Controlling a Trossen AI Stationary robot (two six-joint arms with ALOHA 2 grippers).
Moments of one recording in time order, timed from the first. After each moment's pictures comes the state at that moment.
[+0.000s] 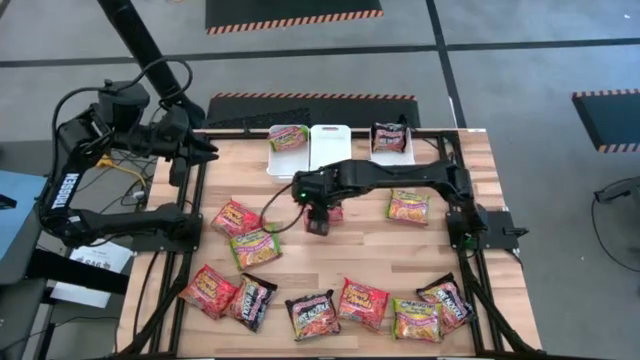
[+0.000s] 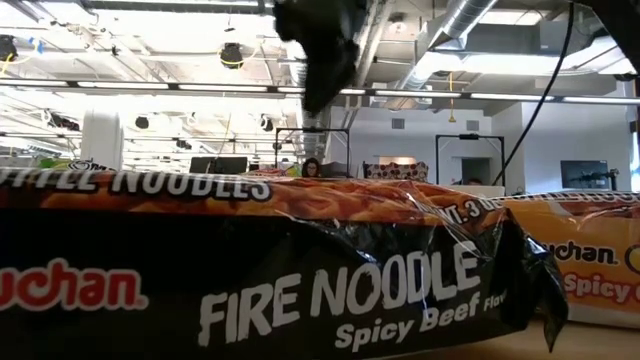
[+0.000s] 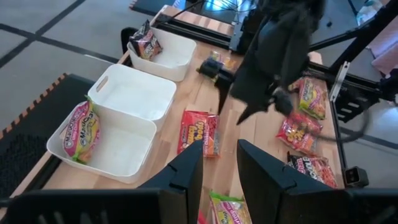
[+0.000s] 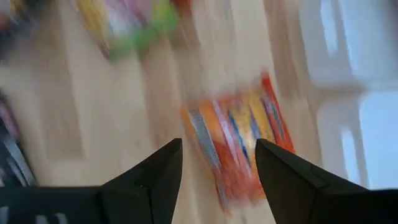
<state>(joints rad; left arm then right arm) 0.71 0.94 1.64 -1.22 0.44 0.07 -0.02 2.08 2.02 -1.14 0.11 0.12</state>
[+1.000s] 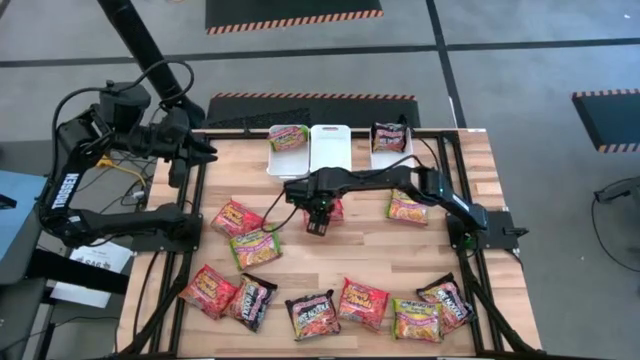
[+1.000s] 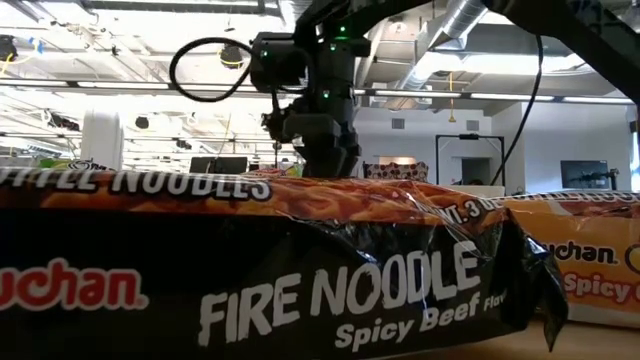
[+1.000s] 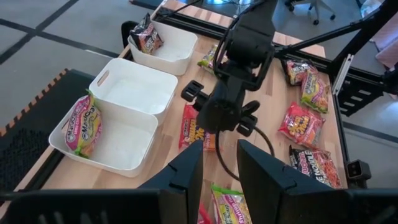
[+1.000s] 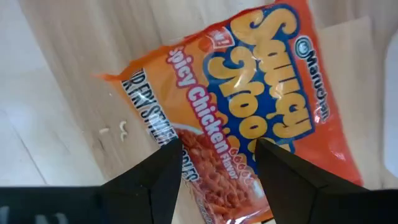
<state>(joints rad) 0.71 0.94 1.64 -1.25 0.43 0.09 -0.09 2.32 2.02 -1.18 0.05 0.18</state>
